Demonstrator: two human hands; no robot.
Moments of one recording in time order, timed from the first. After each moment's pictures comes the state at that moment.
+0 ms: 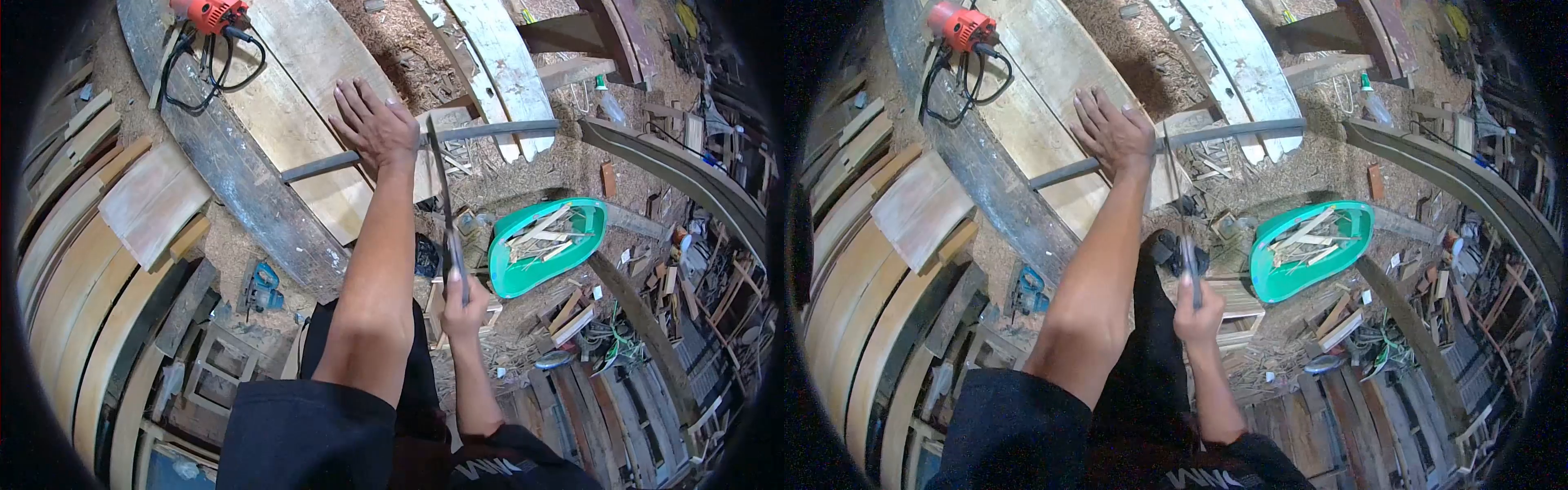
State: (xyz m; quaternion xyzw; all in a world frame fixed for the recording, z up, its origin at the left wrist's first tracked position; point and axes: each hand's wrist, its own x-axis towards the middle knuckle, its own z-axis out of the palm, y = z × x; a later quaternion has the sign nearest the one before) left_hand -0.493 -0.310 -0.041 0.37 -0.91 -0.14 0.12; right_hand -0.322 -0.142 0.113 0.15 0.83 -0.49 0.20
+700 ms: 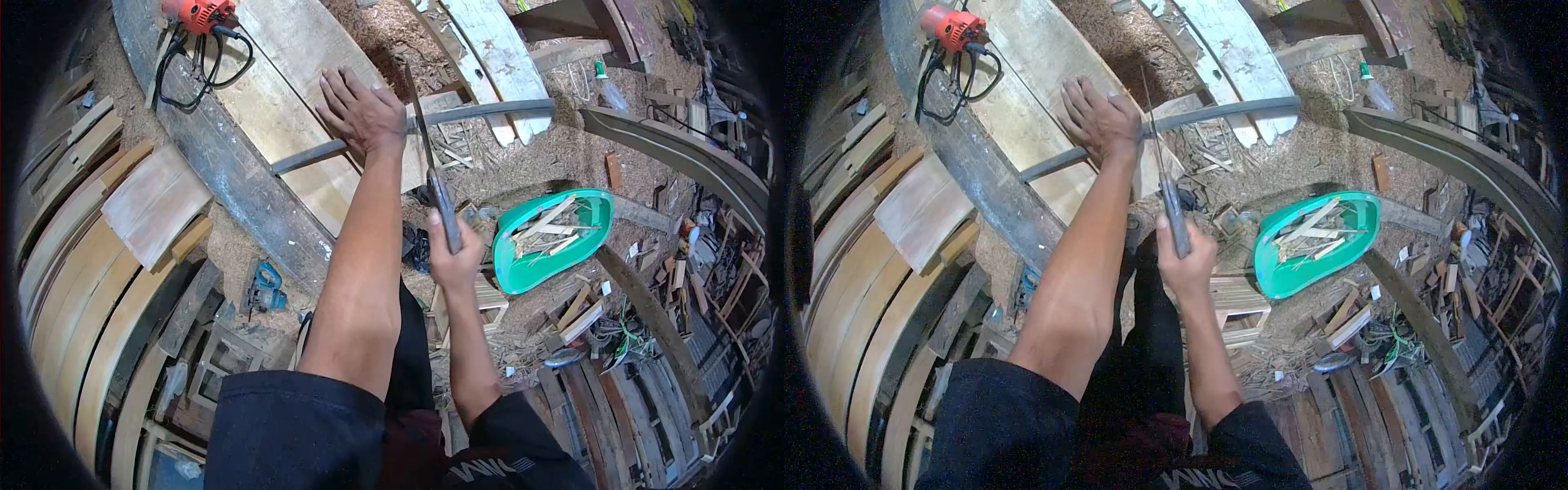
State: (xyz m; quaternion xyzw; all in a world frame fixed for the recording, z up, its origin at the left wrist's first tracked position) left_hand -0.496 -0.309 -0.048 0.37 -0.91 -0.13 0.16; right_hand -0.361 -0.153 0.072 0.13 0.84 -0.50 0.18
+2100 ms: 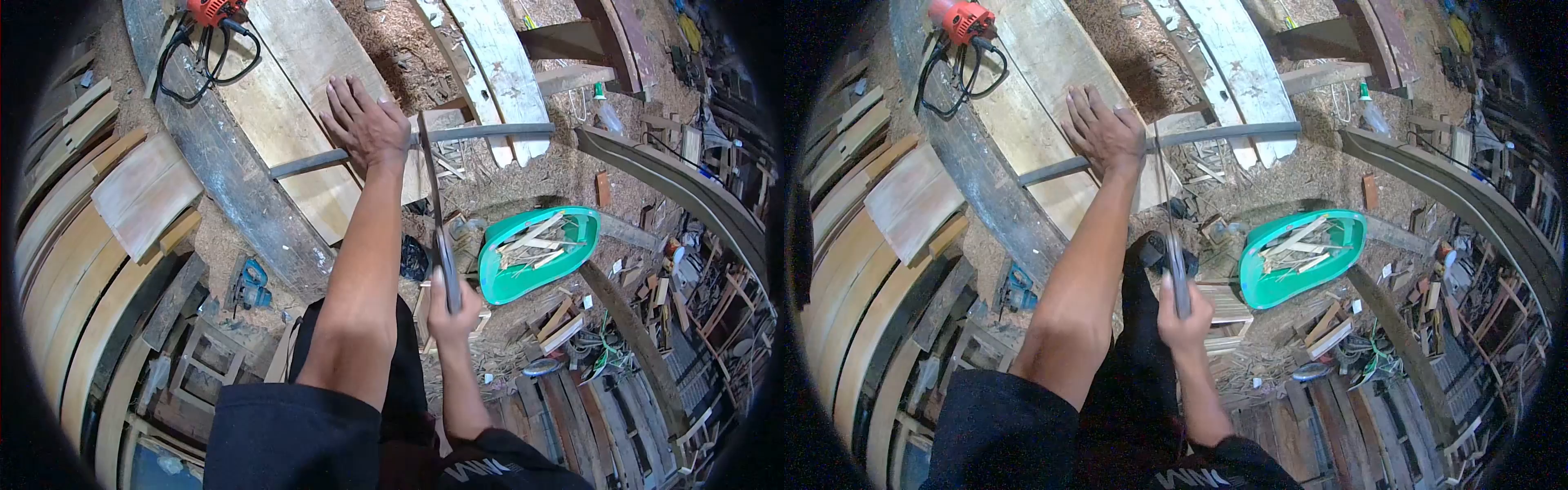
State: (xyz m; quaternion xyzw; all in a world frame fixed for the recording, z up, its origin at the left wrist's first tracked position) left_hand -0.495 -0.309 -0.040 0.38 -0.91 -0.14 0.13; right_hand -0.332 -0.149 0.124 0.16 0.83 -0.51 0.16
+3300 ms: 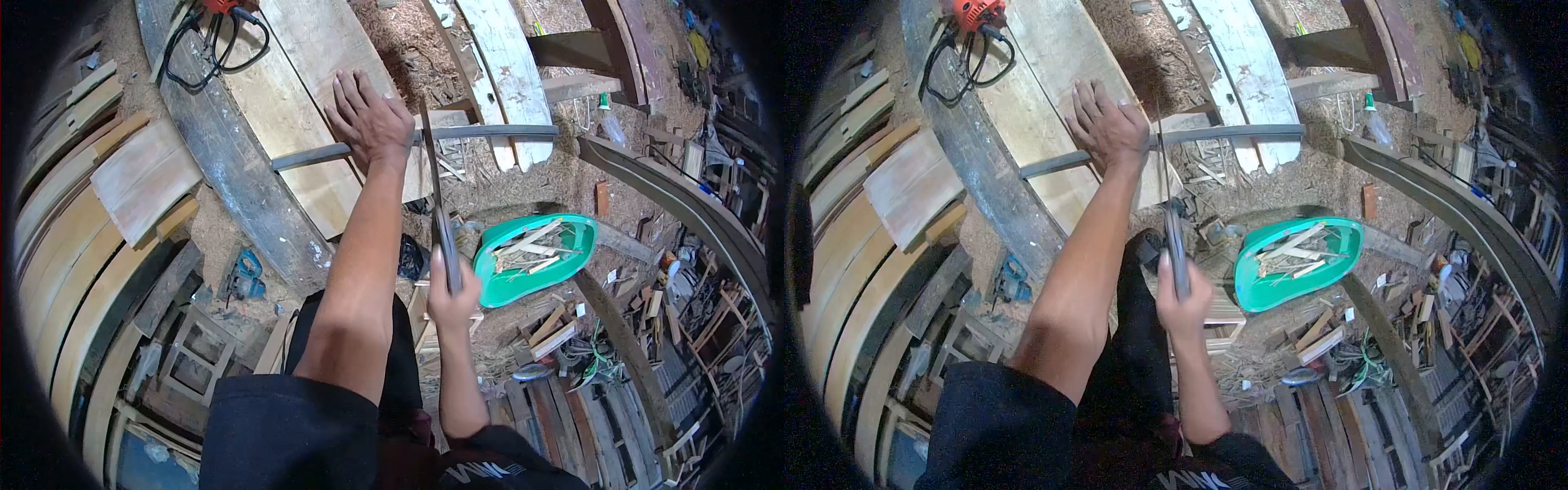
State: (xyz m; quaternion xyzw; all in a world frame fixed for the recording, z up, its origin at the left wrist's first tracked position) left_hand -0.498 -0.311 -0.040 0.38 -0.90 -0.15 0.13; right_hand -0.360 -0.150 0.113 0.12 0.84 -0.50 0.17
